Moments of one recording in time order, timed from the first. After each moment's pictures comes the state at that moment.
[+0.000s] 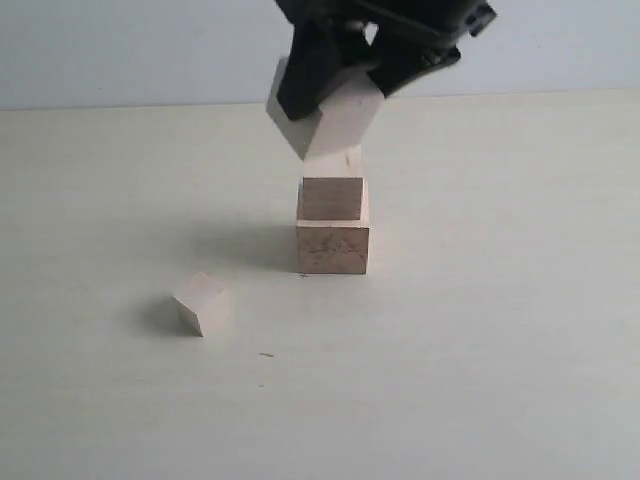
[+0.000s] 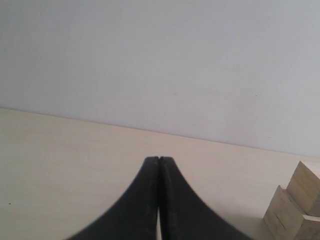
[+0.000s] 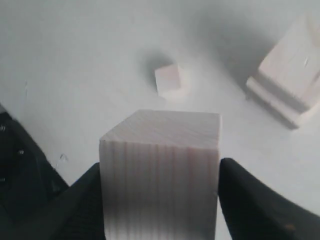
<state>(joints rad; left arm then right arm) -0.16 0.10 0.00 1.64 0.05 -1.86 0.44 1.61 -1.58 0.43 1.22 -0.14</state>
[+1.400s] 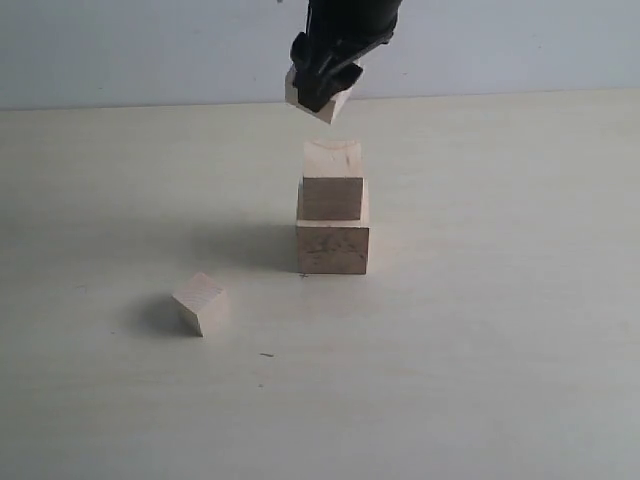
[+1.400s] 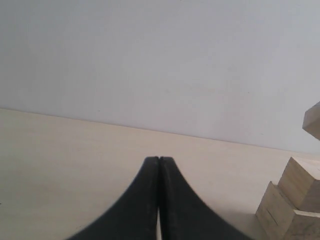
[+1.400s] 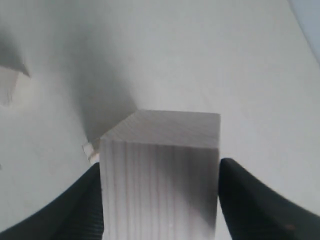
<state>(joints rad) -0.16 0.10 0.00 1.64 0.02 -1.86 0.44 1.99 -1.92 0.07 1.16 -0.53</state>
